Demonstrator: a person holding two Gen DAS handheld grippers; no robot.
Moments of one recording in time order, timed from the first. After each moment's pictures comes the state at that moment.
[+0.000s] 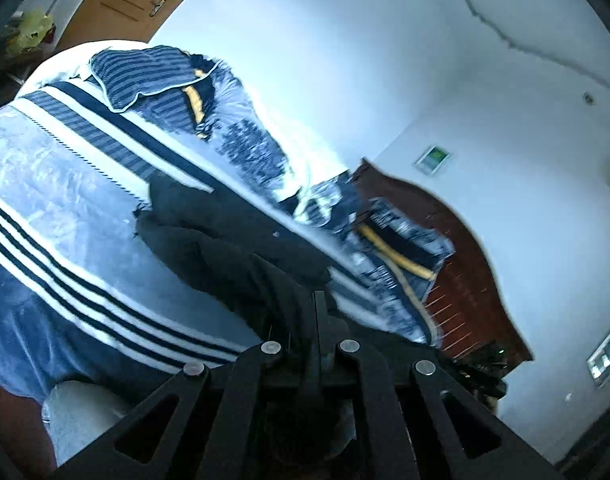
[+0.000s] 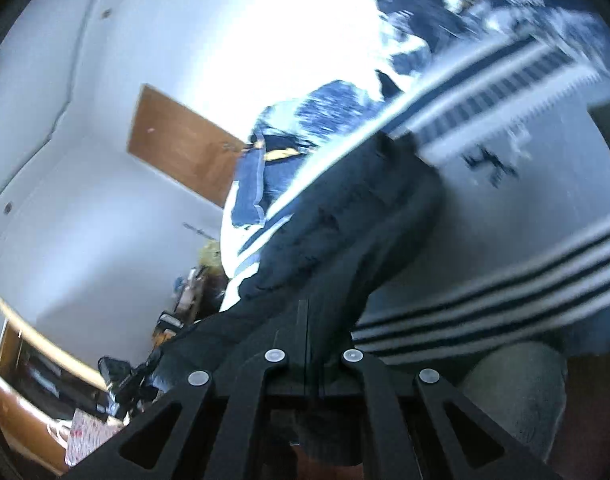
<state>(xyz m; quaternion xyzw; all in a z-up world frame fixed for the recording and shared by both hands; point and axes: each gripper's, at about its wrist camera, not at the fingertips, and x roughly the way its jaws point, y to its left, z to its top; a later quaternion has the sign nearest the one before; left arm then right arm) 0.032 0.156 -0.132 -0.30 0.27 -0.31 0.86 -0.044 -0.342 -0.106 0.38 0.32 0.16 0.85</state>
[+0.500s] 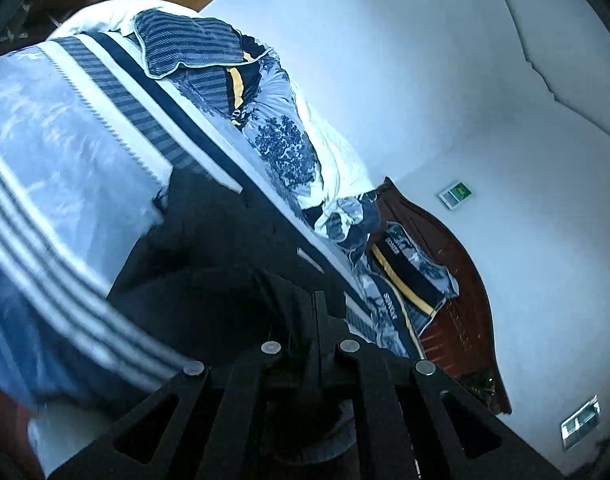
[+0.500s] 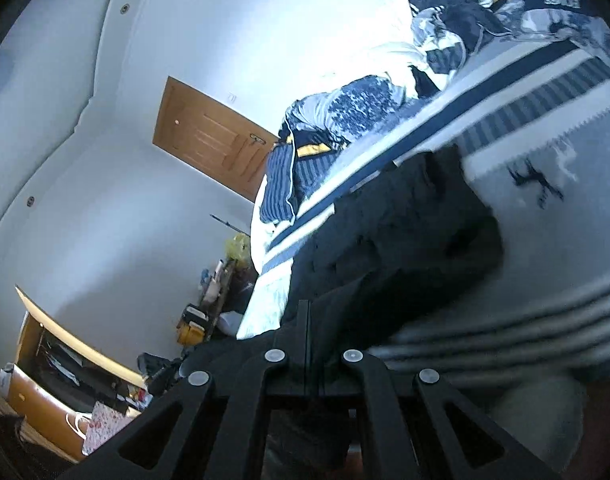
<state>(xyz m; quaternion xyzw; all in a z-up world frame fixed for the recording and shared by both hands) 0.129 0.176 -0.171 -0.39 0.31 -0.27 0.83 0.043 -0.350 -0.100 0.40 0.32 0.21 0.84</state>
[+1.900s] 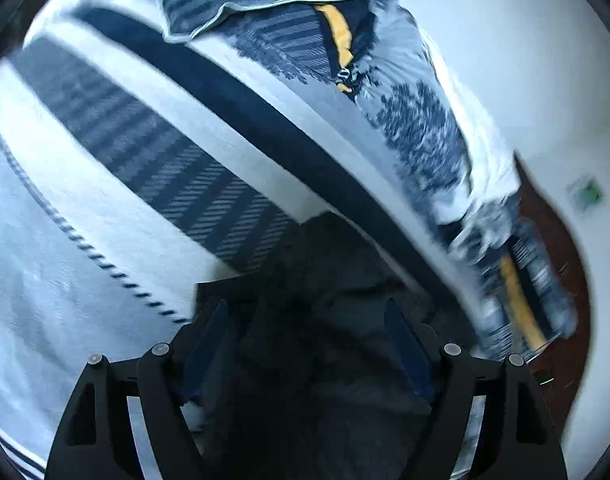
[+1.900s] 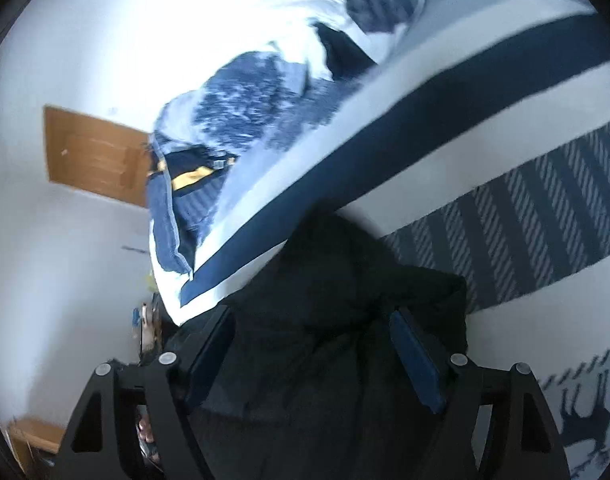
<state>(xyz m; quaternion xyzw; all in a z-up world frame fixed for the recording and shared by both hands) 0.438 0.119 -0.245 -0.28 0.48 -0.11 0.82 0.401 -0.423 -0.207 0.40 0.44 0.09 0.80</state>
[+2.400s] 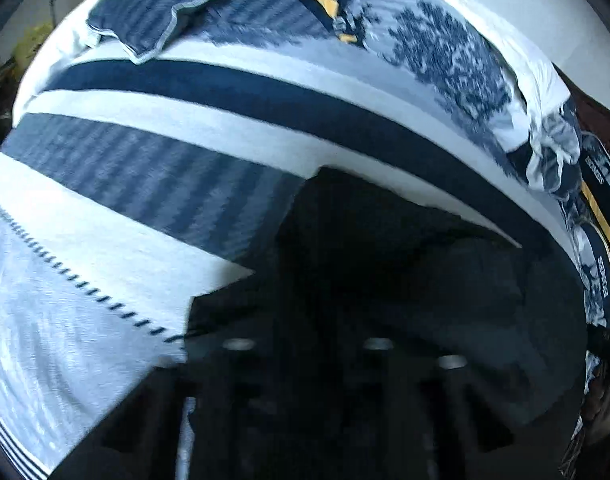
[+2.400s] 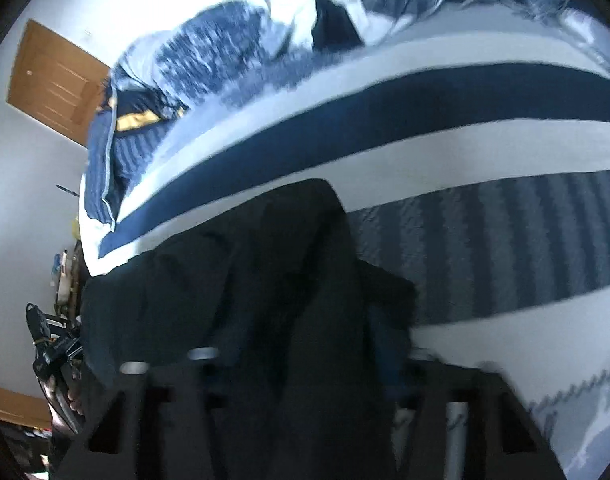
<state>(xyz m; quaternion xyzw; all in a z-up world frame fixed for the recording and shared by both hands) 0.476 0.053 -0.292 -0.11 0.53 -0.06 0.84 0.445 -0.400 -0.255 0.27 0.54 0.04 0.80</state>
